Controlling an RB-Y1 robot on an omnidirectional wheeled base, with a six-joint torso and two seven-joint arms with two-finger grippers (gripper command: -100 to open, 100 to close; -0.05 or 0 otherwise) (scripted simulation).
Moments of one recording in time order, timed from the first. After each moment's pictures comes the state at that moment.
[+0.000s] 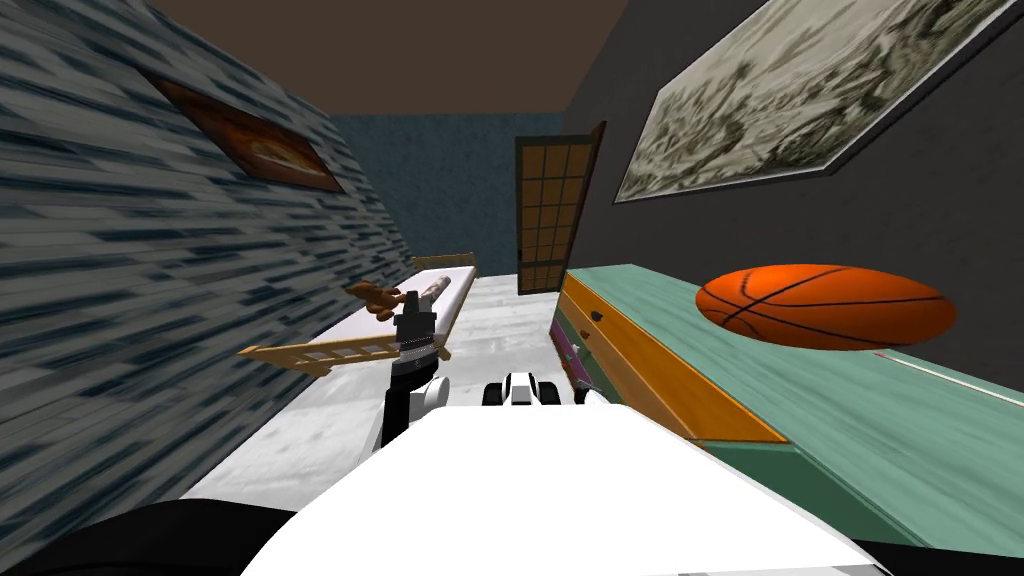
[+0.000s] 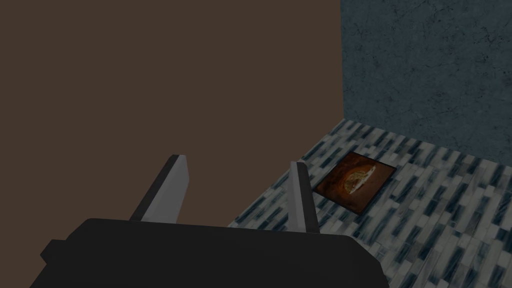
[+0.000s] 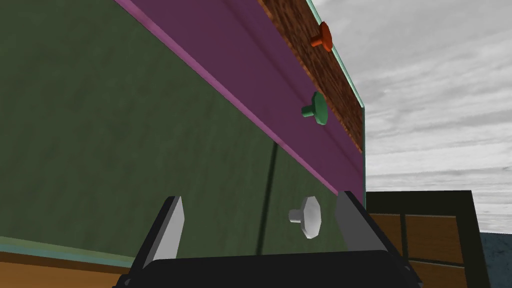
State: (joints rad) left arm 0.55 -0.04 0.04 -2.35 -0.03 -0.48 -0.10; right arm 0.21 -0.23 0.27 -1.06 0.79 0.63 0.20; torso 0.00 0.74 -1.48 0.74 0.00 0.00
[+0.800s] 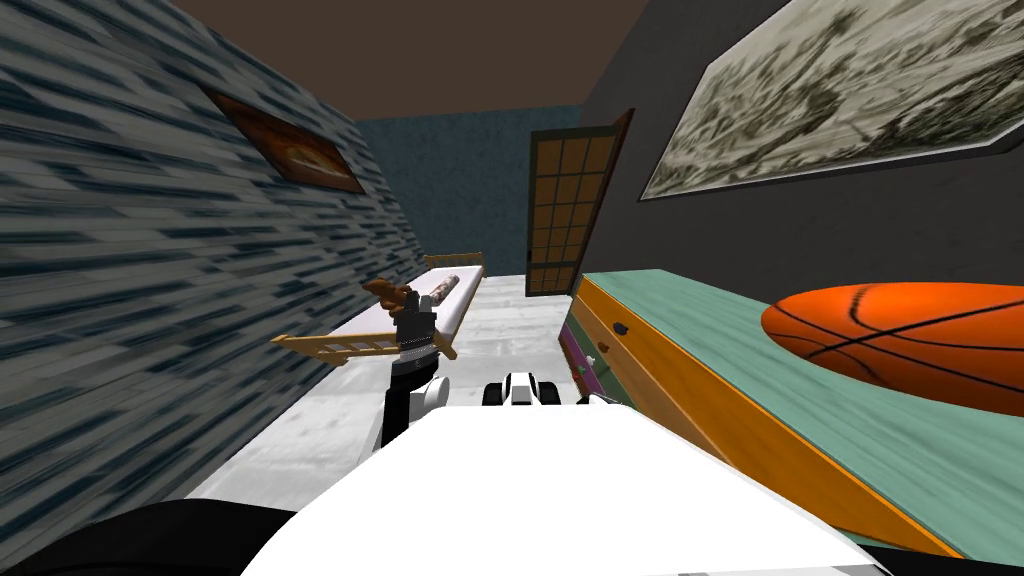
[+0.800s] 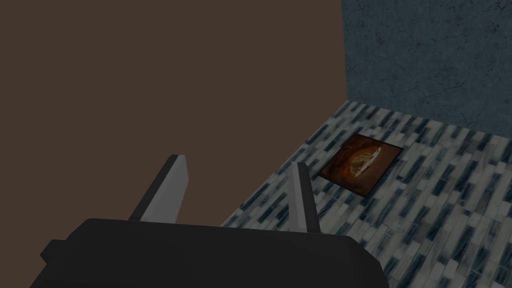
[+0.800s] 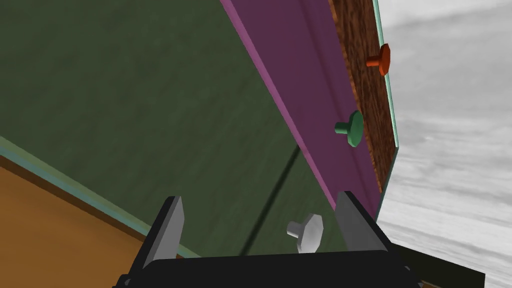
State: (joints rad) left arm 0.55 -0.04 0.04 -2.35 -0.03 -0.48 -0.10; right arm 0.16 -0.25 0.31 -0.89 0.88 0.82 0.22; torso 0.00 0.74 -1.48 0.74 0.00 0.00
